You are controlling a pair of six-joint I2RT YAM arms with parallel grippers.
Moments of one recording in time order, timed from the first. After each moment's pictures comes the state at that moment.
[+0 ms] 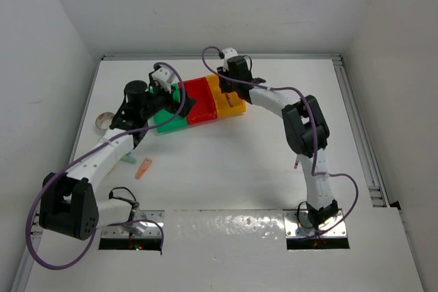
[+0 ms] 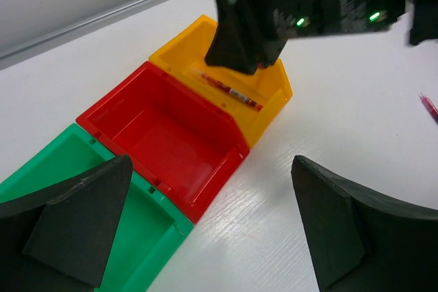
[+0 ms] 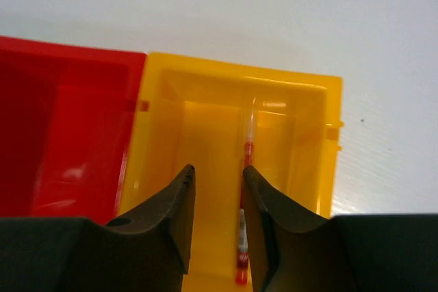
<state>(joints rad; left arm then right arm) -0.24 1.23 0.82 0.18 0.40 0.00 0.49 2.27 1.68 0.01 0.06 0.08</state>
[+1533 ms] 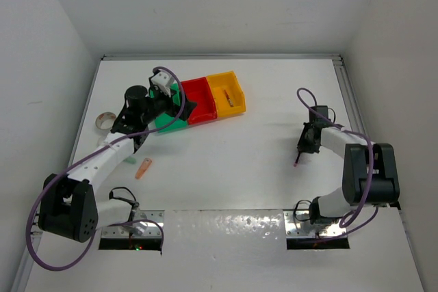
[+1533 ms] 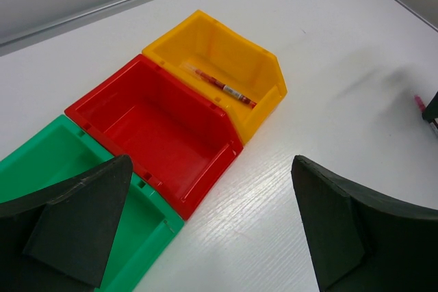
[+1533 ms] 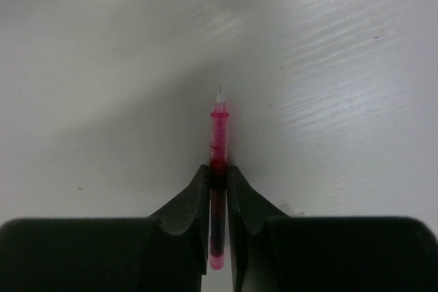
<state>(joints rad) -0.25 1.22 0.75 0.25 0.40 -0.04 -0.03 1.50 0.64 -0.30 0.07 0.38</state>
